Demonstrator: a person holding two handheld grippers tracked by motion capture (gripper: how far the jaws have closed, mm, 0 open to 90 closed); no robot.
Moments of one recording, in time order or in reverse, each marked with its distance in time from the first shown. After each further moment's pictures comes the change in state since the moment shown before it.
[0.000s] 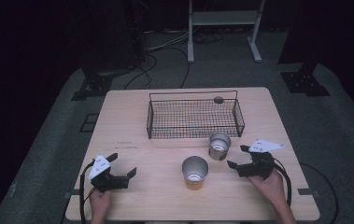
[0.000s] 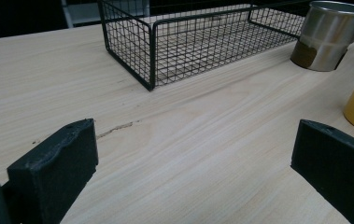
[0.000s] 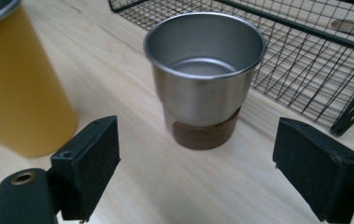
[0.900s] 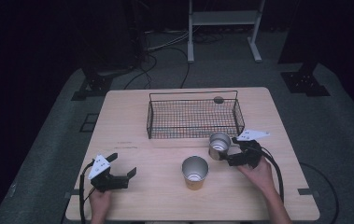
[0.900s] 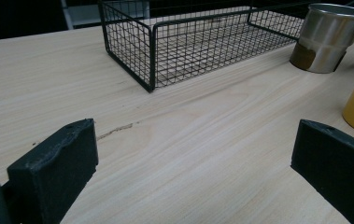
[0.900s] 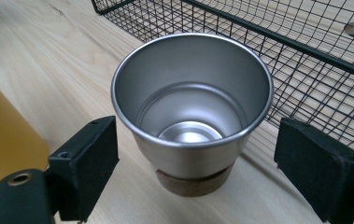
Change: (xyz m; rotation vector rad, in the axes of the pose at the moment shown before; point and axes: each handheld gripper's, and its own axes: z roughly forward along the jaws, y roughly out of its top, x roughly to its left) left arm 0.000 0.000 0.000 -0.008 -0.002 -0.005; right arm -0.008 0.025 0.036 0.046 -0.005 0.005
